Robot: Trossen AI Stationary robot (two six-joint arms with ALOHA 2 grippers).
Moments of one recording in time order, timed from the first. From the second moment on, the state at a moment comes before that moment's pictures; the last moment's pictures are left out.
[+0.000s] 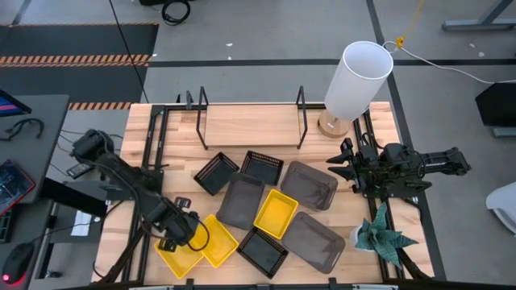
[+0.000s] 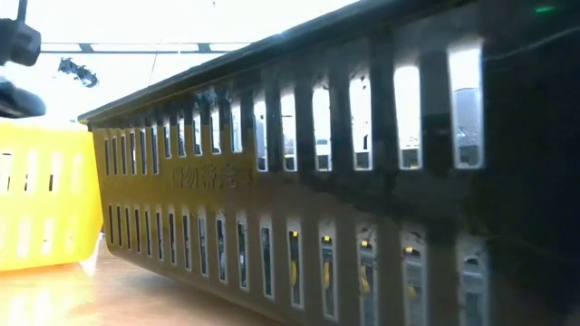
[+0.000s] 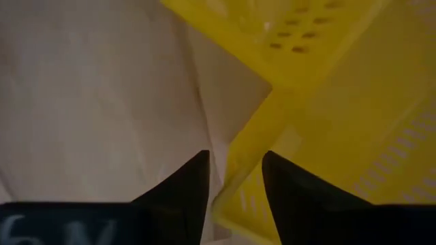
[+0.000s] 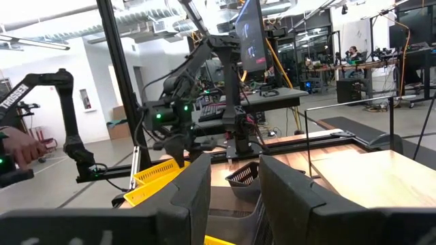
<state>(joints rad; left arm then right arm) -0.77 1.42 0.80 -0.80 0.03 -0.54 0.08 0.10 0.12 0.14 0.03 0.16</state>
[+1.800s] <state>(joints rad) -0.55 1.49 1.14 -1.12 -0.23 -0.27 0.08 0.10 0.12 0.14 0.03 0.16</state>
